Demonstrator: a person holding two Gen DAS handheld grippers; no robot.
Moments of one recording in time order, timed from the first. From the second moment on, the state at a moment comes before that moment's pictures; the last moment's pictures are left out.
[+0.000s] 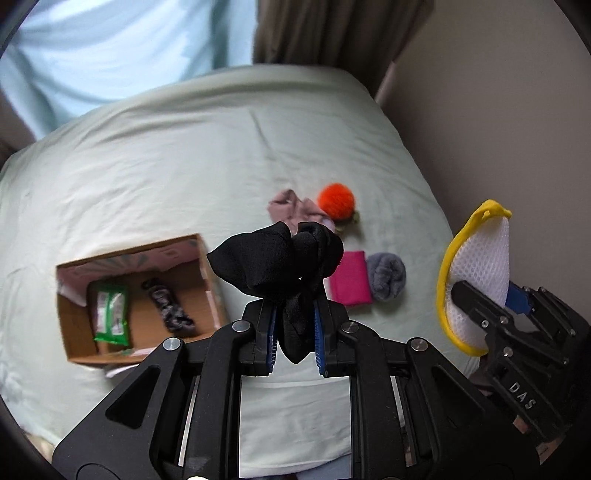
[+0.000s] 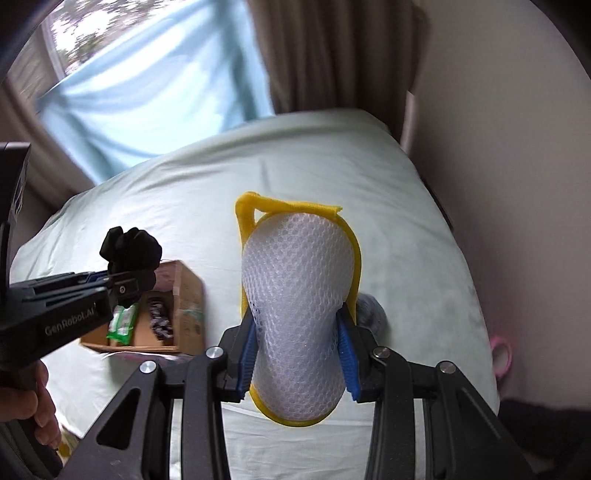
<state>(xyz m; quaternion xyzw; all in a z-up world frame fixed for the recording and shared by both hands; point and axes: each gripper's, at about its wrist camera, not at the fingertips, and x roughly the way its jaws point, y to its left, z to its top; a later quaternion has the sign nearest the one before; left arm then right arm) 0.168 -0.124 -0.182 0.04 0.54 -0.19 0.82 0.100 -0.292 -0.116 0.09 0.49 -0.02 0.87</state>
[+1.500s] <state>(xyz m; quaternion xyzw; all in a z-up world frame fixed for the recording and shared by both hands) 0.283 0.171 -0.358 0.00 0.67 -0.11 0.73 0.267 0.004 -0.306 0.13 0.70 0.05 0.71</state>
